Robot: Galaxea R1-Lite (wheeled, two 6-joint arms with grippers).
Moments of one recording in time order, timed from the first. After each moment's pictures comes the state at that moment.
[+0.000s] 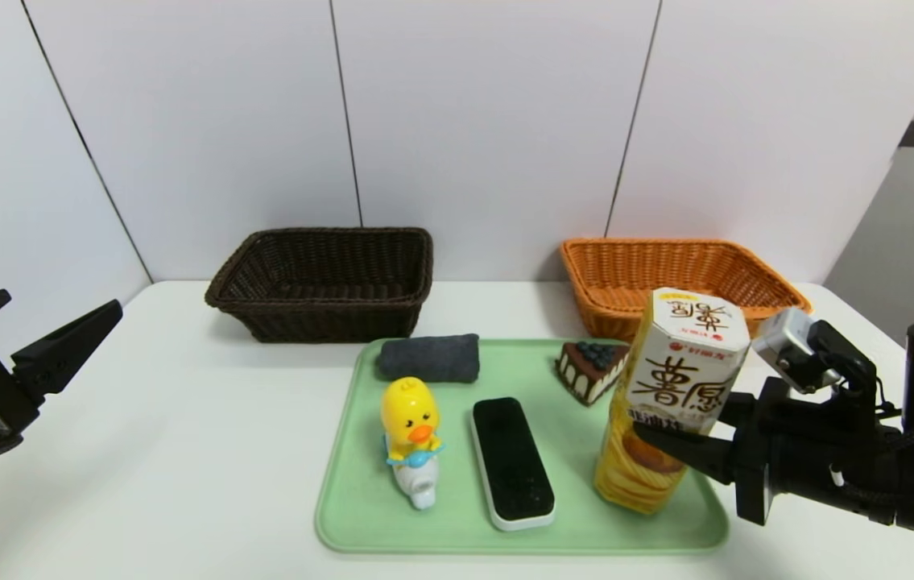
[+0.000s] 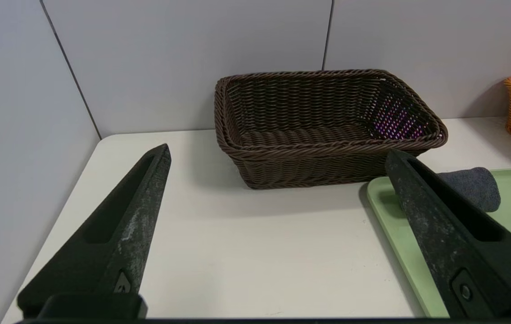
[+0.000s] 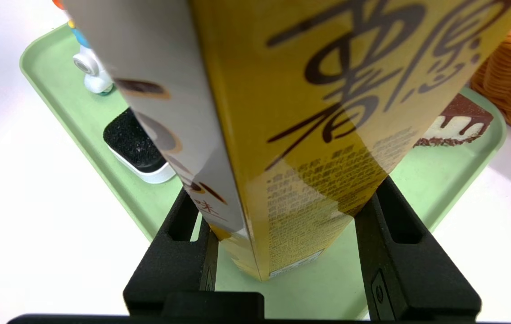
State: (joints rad) left arm 0.01 0.99 -0.35 -0.72 -0.11 -0.01; right arm 0.36 1.44 -0.37 -0.71 0.40 -0.17
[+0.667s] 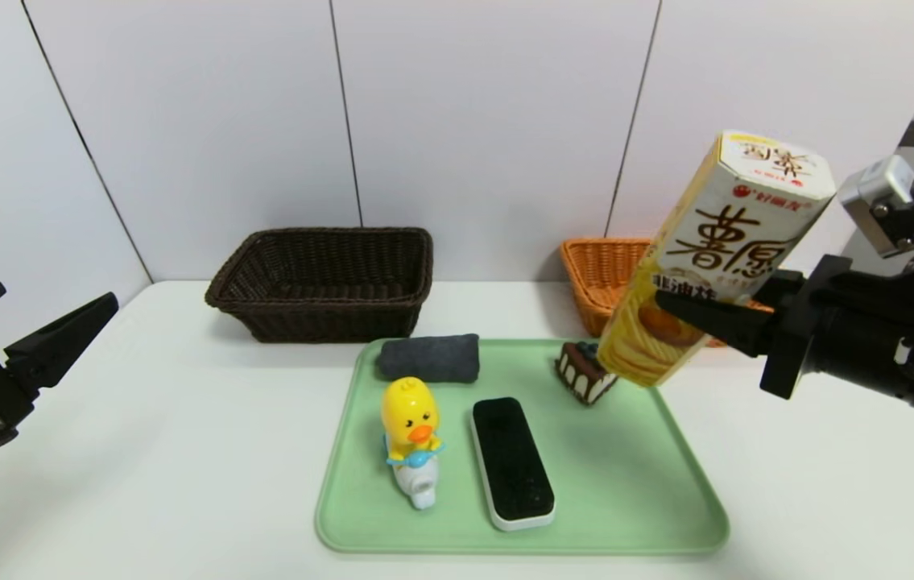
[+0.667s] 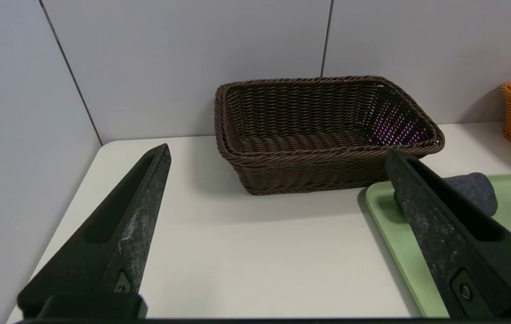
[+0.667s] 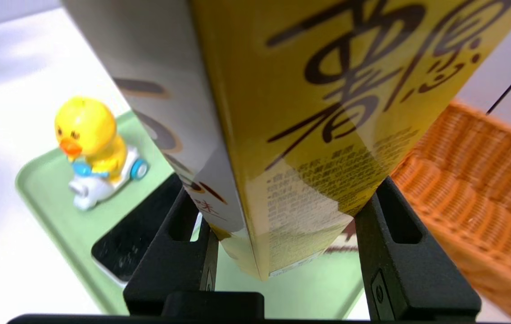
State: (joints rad) left arm 0.01 0.98 -0.36 -0.72 -0.11 -0.01; right arm 0.34 1.34 -0.63 -0.62 0.34 -0.15
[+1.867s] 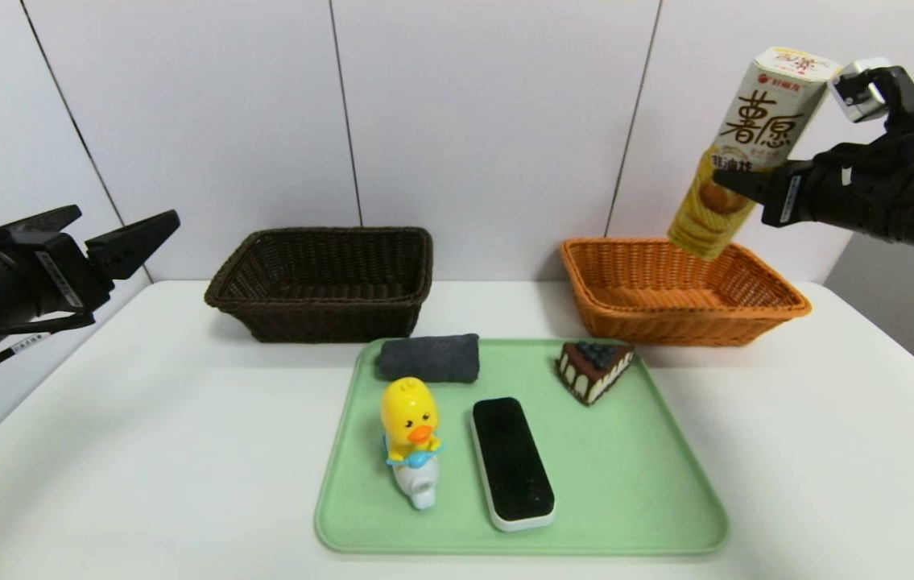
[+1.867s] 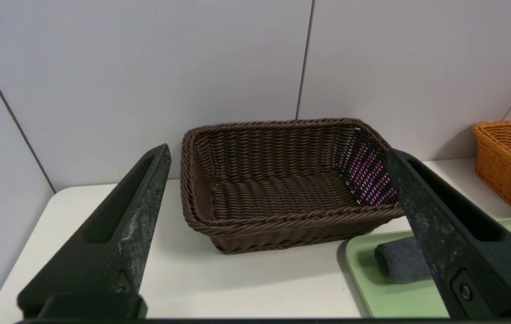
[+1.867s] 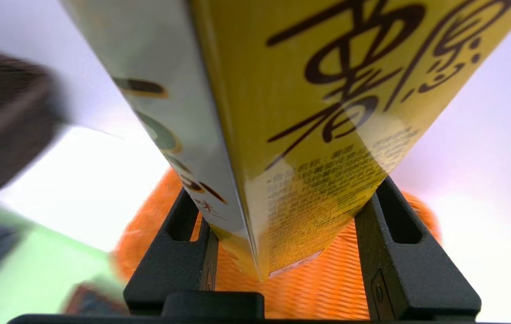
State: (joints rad) left arm -0.06 1.23 -0.58 -0.78 -0.13 -0.06; right arm -0.02 1.69 -1.16 -0.46 0.28 -0.14
